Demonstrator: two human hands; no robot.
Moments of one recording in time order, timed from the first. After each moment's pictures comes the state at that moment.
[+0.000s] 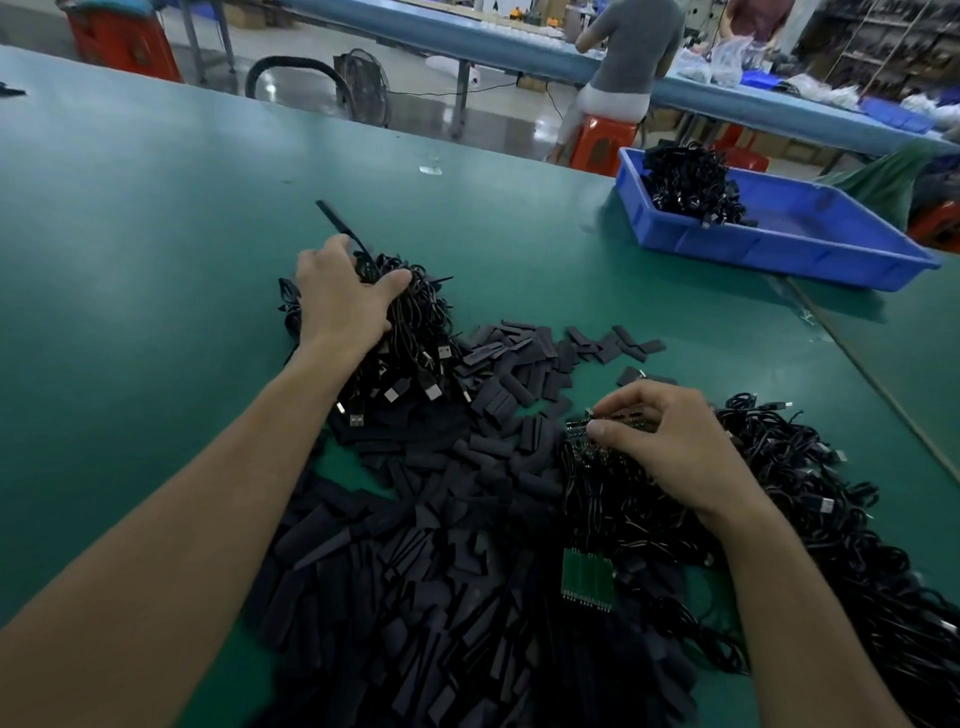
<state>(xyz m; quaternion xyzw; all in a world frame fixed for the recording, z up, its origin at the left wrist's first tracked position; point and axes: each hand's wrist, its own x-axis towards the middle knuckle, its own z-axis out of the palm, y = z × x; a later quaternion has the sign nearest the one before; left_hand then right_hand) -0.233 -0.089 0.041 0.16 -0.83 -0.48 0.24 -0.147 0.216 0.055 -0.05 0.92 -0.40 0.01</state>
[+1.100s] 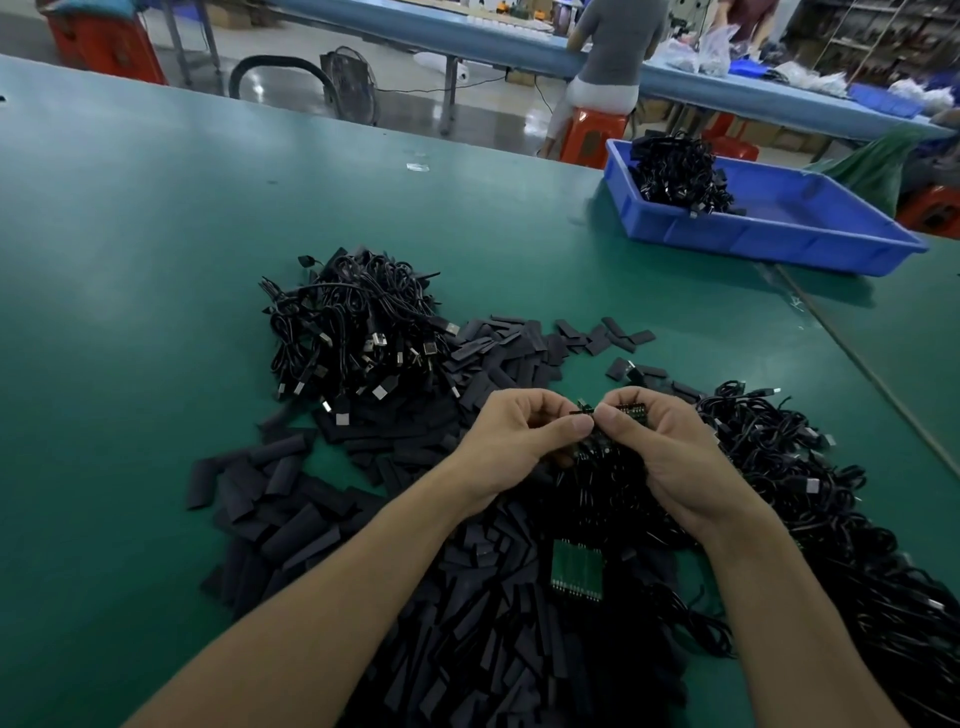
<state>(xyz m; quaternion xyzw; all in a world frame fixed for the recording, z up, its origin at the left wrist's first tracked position) -0.151 0.051 0.003 -0.10 -0.63 -0.76 -0.12 -0.140 0.224 0.038 -0.03 0.70 -0.71 0.10</state>
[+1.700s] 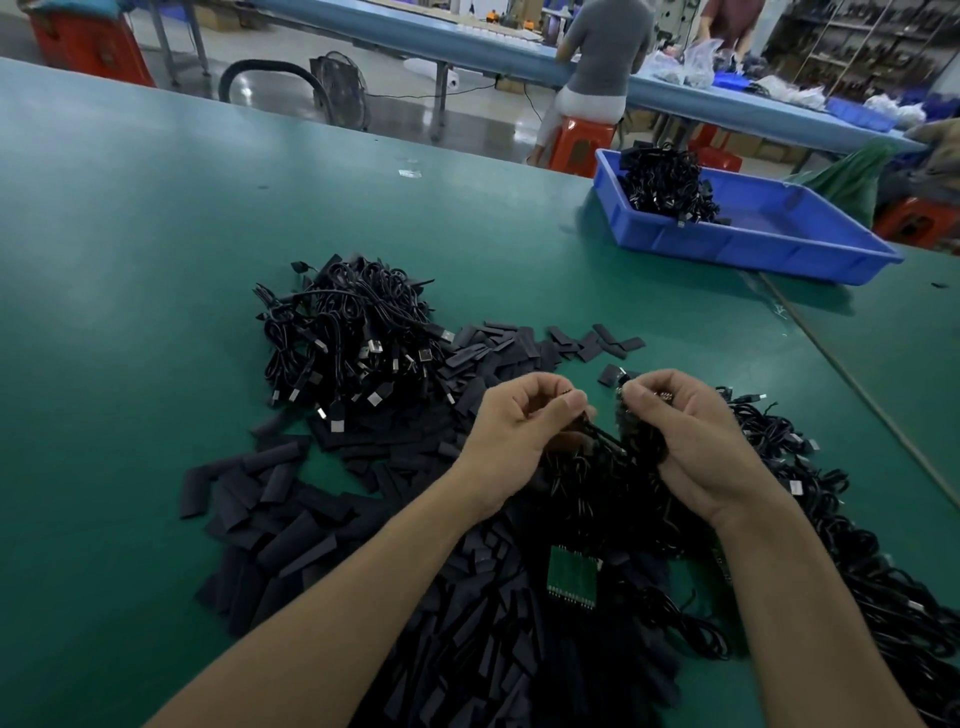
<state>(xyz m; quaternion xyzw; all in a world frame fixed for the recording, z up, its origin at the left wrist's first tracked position) -0.148 0.060 0.012 -0.10 -0.55 -0.83 -0.06 -0.152 0.233 0.052 0.05 0.68 -0.73 0.03</state>
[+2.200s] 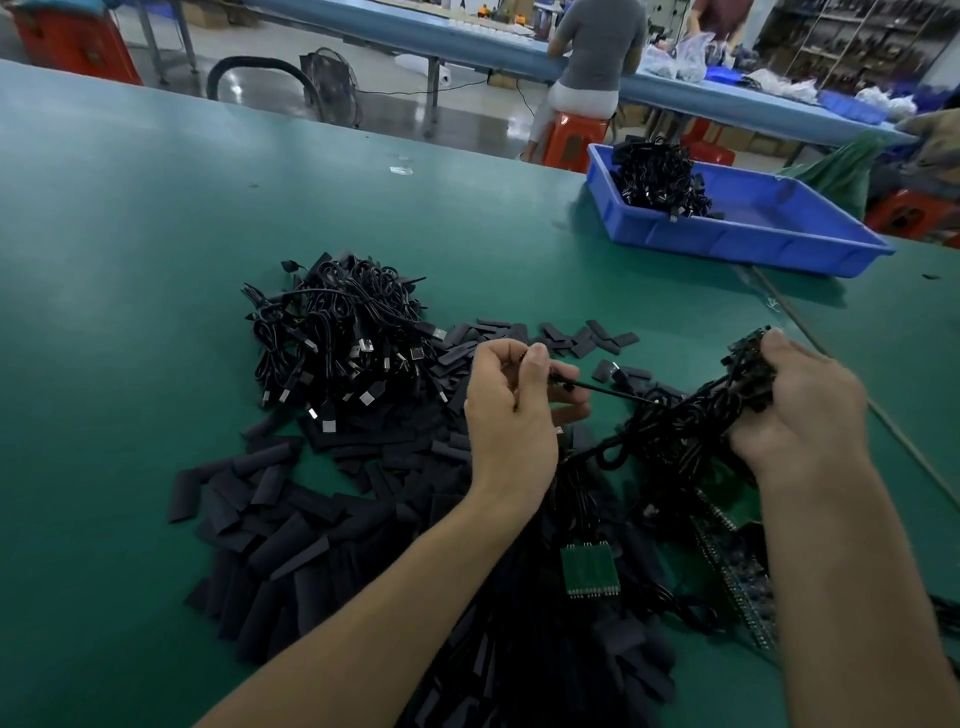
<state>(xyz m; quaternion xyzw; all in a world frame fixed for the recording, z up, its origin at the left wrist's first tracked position) -0.136 0.081 0.032 -0.01 -0.50 -0.85 0.13 -0.159 0.258 0.099 0.25 0.55 -0.76 -0.23</state>
